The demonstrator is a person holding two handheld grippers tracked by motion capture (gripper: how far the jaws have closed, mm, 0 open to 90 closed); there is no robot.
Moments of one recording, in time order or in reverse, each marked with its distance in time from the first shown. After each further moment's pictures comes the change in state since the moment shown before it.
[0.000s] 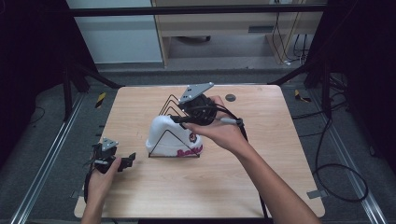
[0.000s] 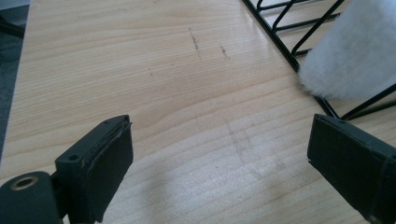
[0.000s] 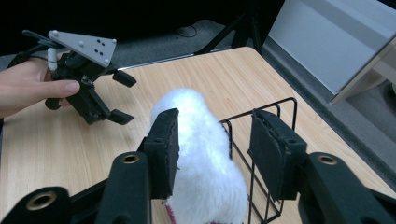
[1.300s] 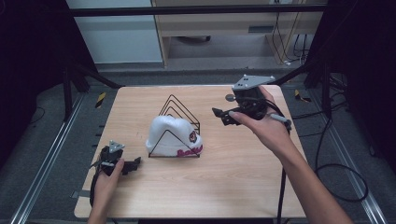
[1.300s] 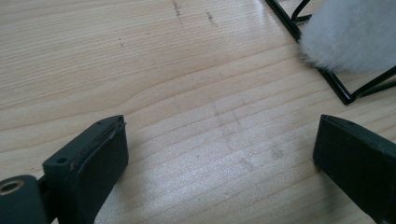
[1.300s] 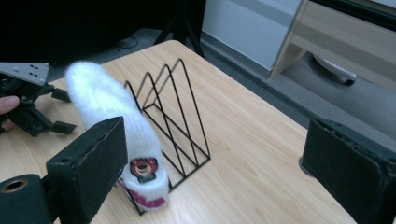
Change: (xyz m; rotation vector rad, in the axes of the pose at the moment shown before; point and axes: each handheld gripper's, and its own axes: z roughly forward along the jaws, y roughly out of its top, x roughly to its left) left arm -0.008 -0.011 0.020 0.057 -0.019 0.006; right arm -0.049 -0.047 -0.093 -0.034 -0.227 0.184
